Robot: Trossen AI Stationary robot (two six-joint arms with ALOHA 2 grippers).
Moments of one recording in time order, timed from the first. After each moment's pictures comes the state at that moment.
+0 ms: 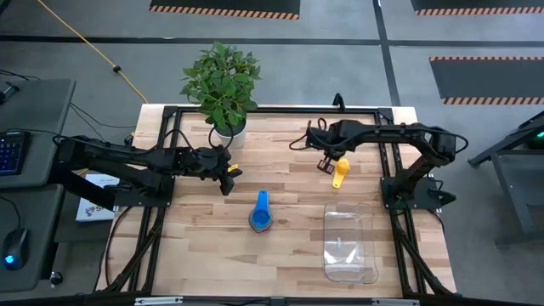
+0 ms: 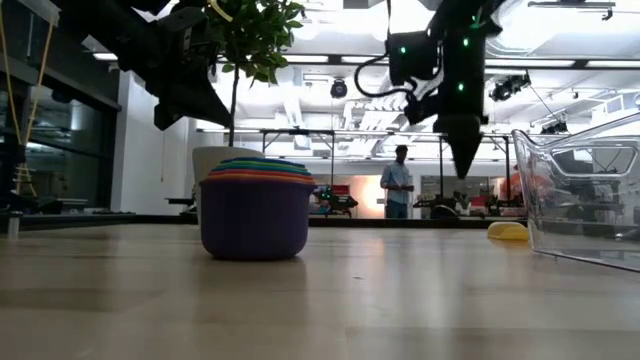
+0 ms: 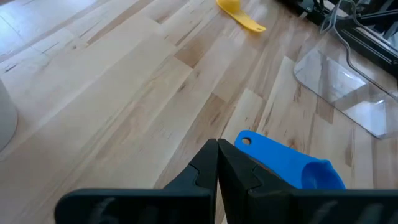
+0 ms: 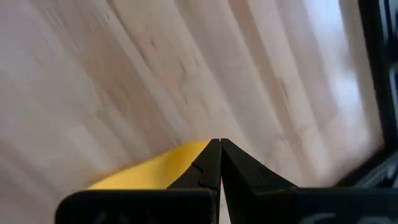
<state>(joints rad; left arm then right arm) 0.02 1.06 0.60 -0.18 -0.15 -0.53 -0.30 1.60 1.15 -1.07 0.30 0.19</state>
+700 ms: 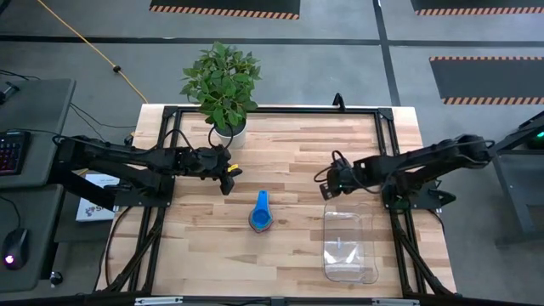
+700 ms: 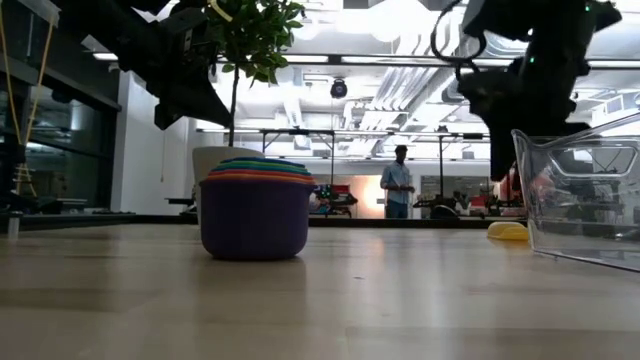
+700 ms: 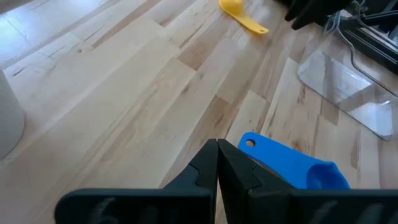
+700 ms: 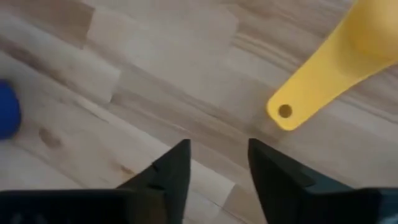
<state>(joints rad) 0.02 1.06 0.60 -0.18 -0.17 -0.52 0.10 1.25 0.73 -0.69 0.13 1.24</state>
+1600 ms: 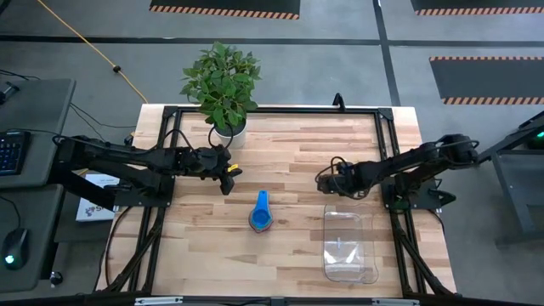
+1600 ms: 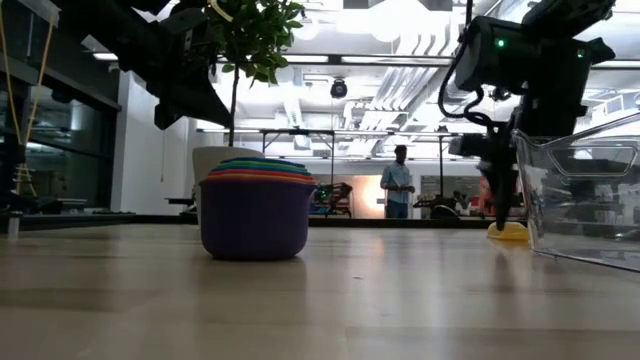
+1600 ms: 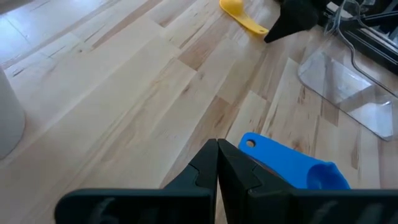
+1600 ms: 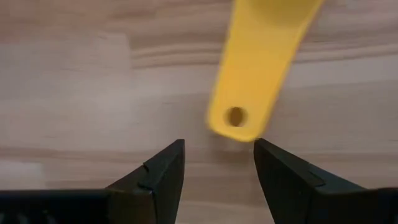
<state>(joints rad) 0.02 1.06 0.60 -0.18 -0.17 -0.52 0.09 1.42 0.66 -0.61 0.18 1.74</state>
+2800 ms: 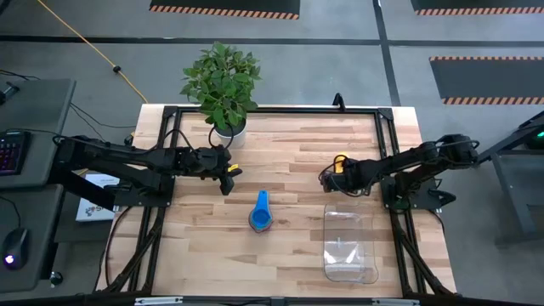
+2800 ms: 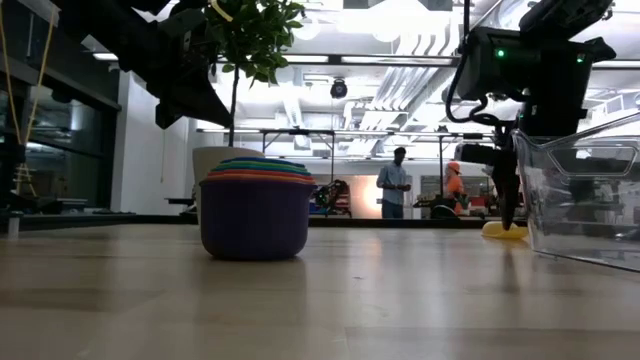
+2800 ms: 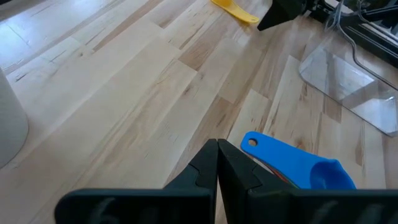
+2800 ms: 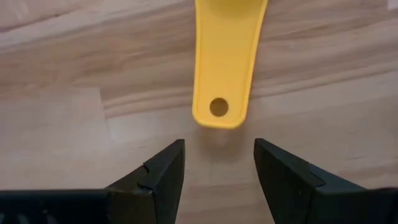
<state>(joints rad) 0.02 1.06 0.60 -0.18 -0.17 -0.49 0.07 1.42 0.66 -0.69 0.25 1.84</state>
